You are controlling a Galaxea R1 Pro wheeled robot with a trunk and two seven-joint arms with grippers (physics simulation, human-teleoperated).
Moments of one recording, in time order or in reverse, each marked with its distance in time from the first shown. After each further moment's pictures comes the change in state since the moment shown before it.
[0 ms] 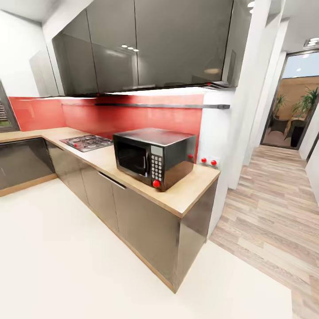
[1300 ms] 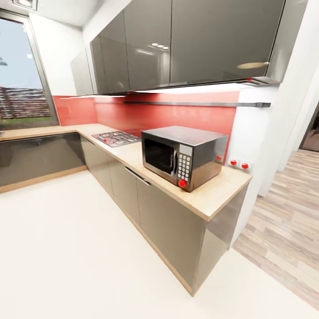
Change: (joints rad) left arm 0.001 -0.005 -0.003 -0.010 0.005 -0.109 0.003; right arm -0.008 0.067 -0.003 -0.123 0.003 -0.001 -0.002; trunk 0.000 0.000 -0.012
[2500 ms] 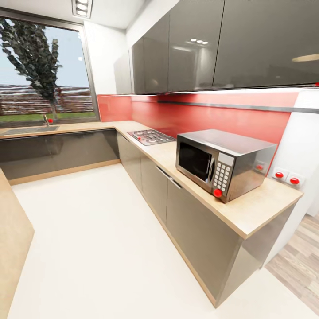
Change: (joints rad) left arm -0.001 0.004 0.026 0.000 0.071 0.010 0.006; right arm 0.000 0.002 0.006 -0.001 0.004 0.000 0.007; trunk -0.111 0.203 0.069
